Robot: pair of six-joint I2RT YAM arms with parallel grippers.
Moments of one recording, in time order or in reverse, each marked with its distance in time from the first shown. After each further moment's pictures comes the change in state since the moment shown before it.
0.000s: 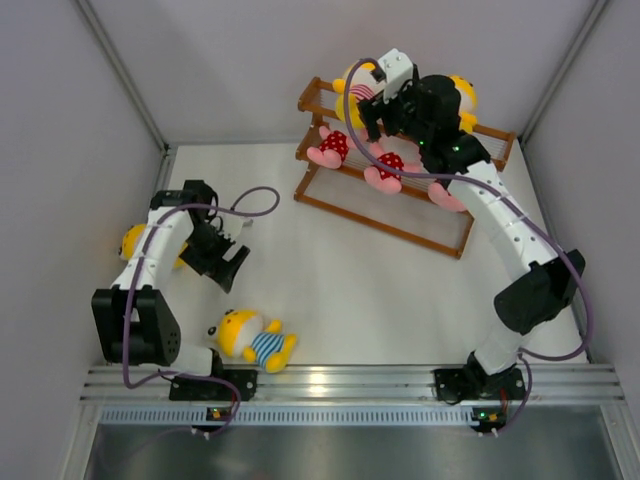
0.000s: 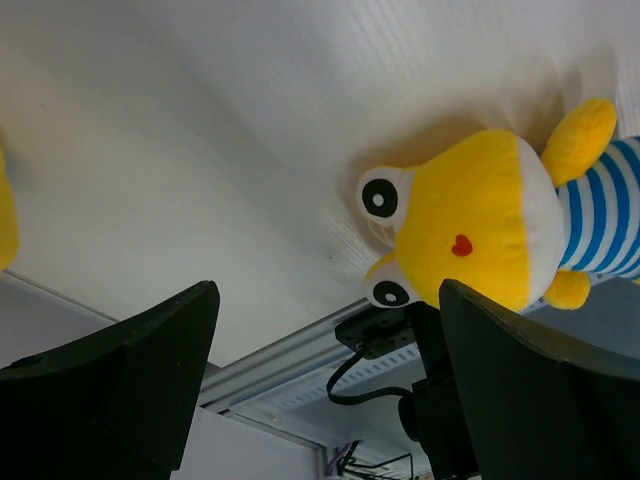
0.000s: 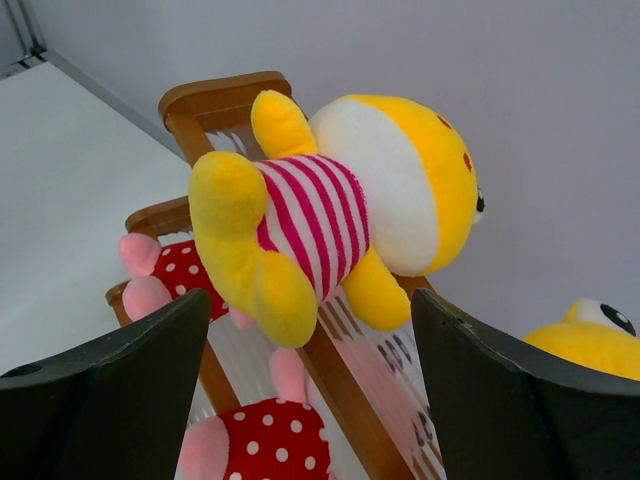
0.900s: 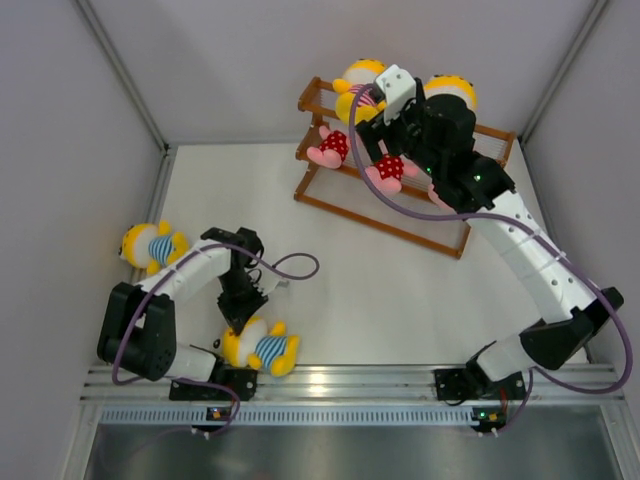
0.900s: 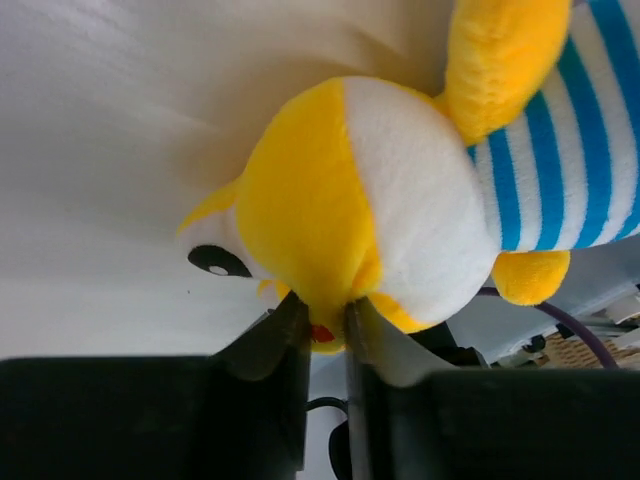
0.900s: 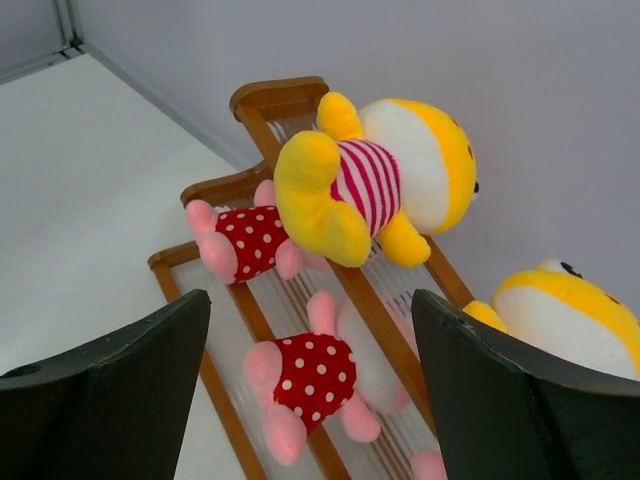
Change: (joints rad) left arm -0.334 -0.055 -0.386 0.039 0.031 -0.009; right arm 0.143 -0.224 -0.065 -0.141 0.143 -0.043
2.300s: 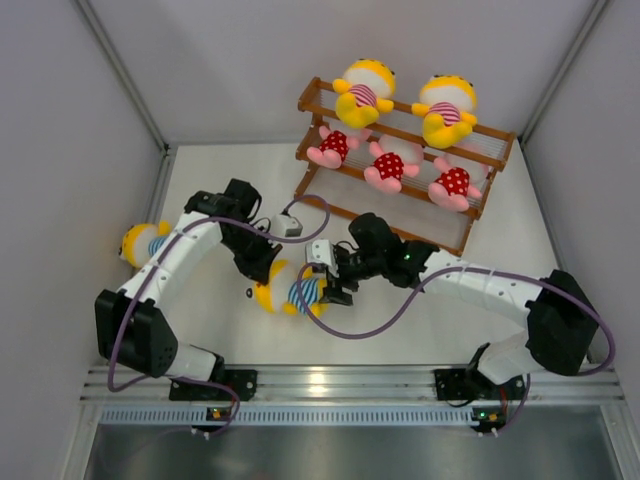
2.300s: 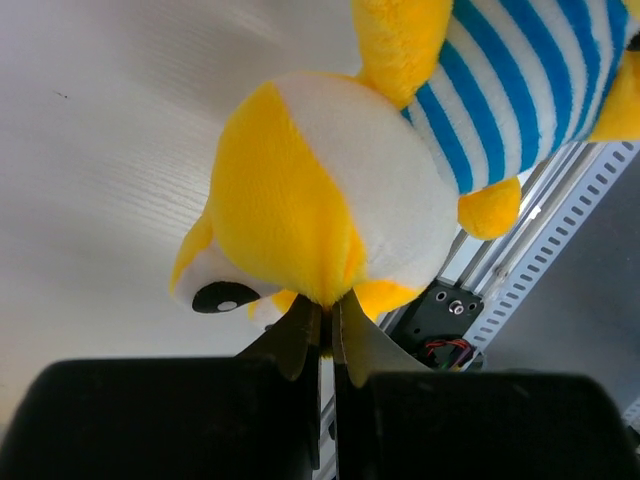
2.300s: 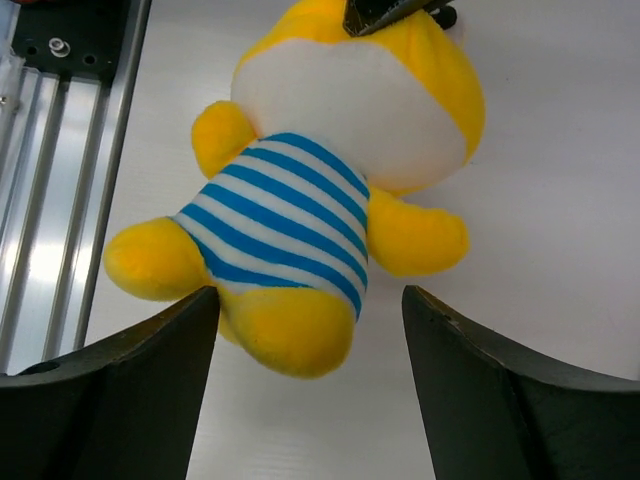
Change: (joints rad) left arm 0.018 0.016 0.386 0.008 0.277 0.082; right arm 0.305 -0.045 -0.761 0.173 -0.655 -0.210
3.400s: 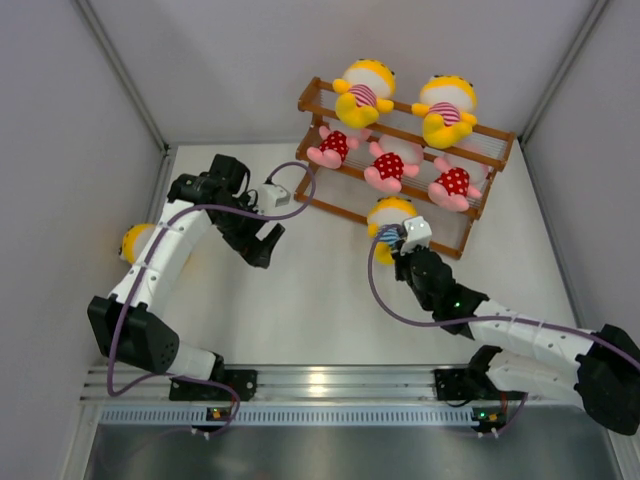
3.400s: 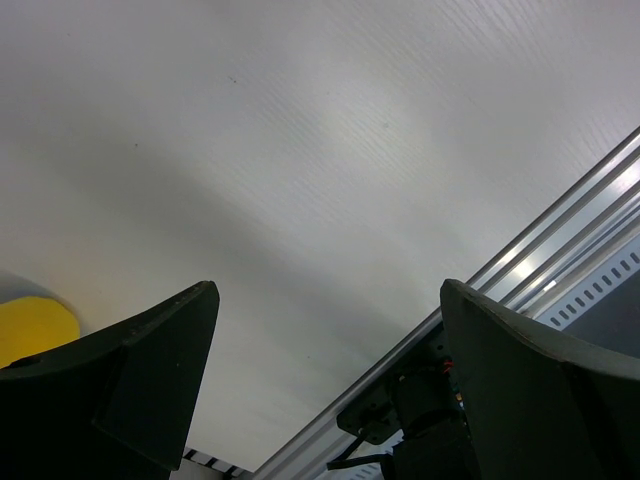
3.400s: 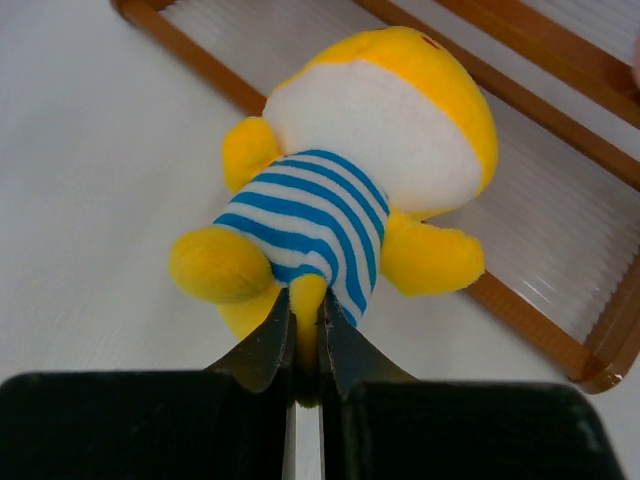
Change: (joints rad) left arm 0.047 0.015 0.206 -0.015 -0.147 -0.148; right arm -0.080 -0.404 -0.539 0.443 1.082 0.657
